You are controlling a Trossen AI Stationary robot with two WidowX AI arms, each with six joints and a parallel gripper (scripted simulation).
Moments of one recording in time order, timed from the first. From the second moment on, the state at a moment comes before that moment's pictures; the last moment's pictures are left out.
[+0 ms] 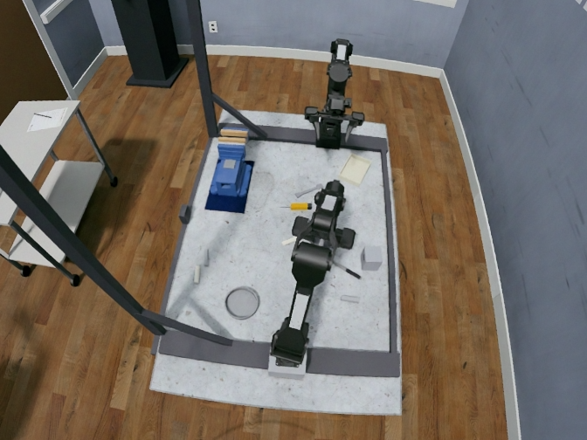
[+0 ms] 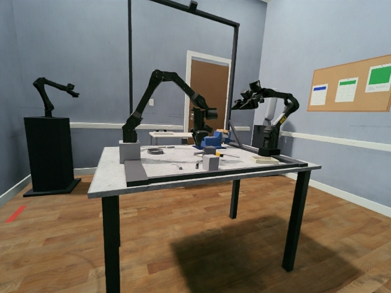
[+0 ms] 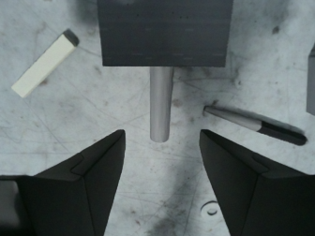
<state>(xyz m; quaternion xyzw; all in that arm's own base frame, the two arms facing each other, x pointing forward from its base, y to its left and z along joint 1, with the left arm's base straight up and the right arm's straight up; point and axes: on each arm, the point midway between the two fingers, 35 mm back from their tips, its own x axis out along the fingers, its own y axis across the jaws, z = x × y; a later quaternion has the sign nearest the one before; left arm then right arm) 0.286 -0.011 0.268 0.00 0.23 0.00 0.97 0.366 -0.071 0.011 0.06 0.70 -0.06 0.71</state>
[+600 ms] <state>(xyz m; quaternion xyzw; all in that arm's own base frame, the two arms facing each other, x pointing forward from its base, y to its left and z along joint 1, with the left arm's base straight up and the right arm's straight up) 0.286 -0.011 0.268 0.00 0.23 0.00 0.97 0.366 -0.071 -0.036 0.06 0.71 -0.06 0.70</state>
